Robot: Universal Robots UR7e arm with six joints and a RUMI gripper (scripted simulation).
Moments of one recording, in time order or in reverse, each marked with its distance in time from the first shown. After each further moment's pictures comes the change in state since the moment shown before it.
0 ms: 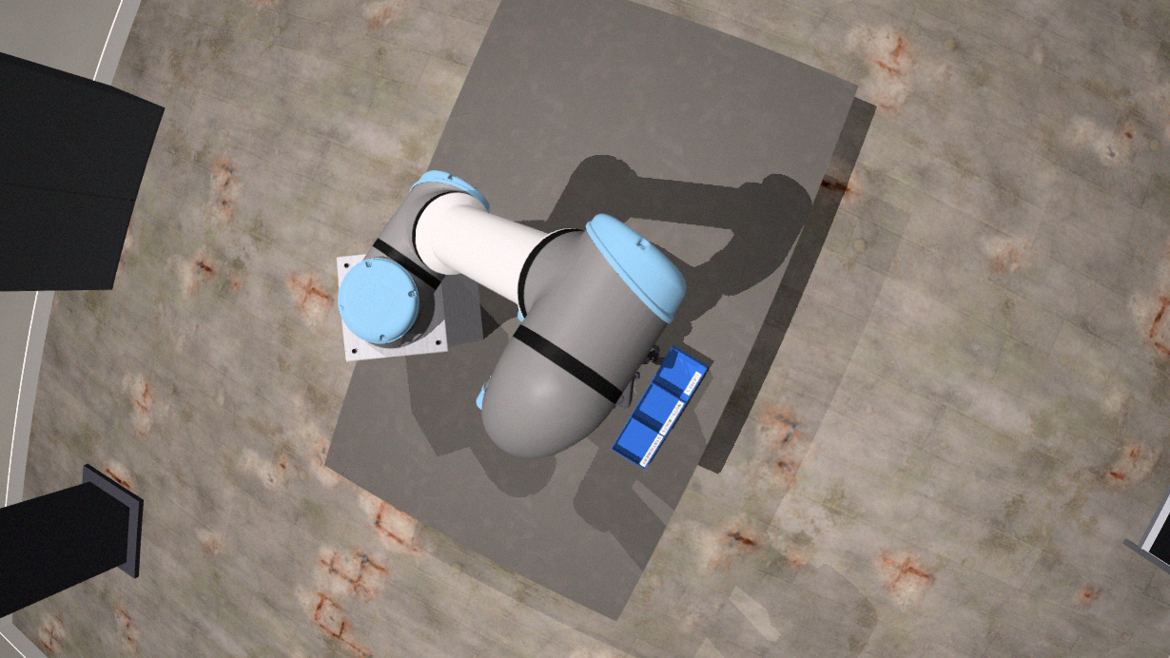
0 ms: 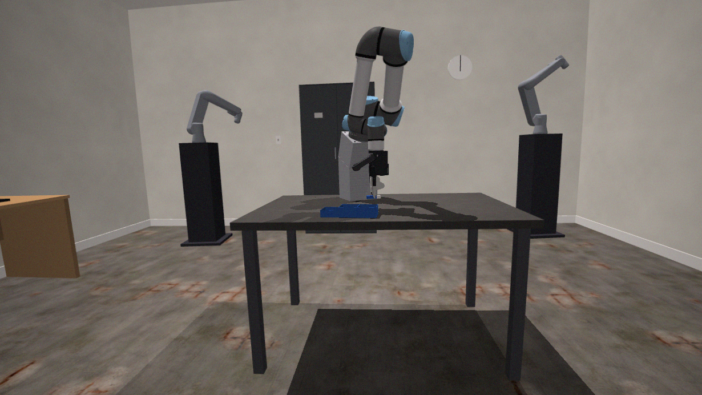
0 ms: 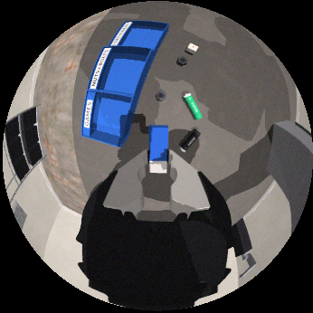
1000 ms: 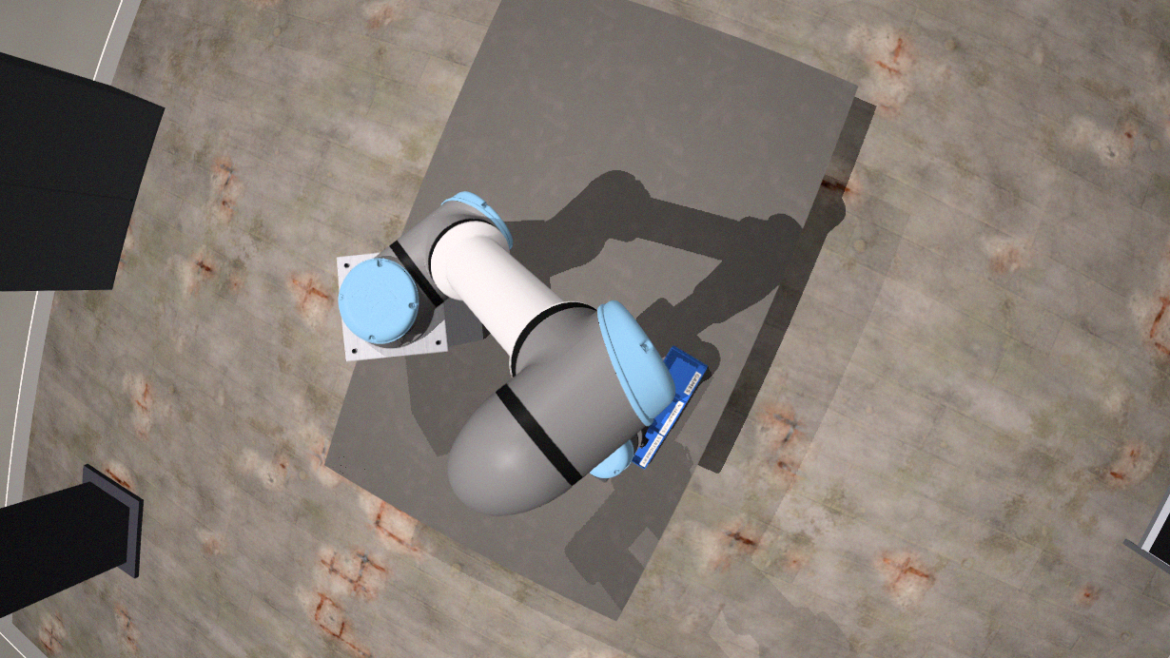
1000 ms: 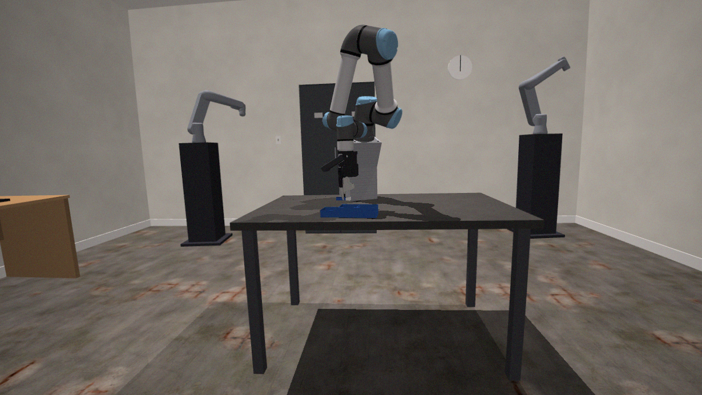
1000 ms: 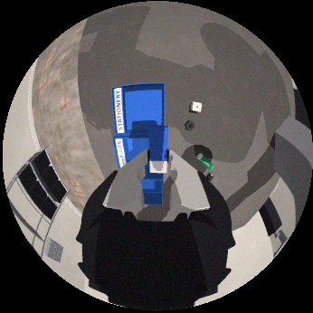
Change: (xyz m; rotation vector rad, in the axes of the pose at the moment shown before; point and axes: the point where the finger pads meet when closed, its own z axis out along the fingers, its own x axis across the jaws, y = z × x) arm -0.020 -0.145 -0.002 0.002 -0.001 0.320
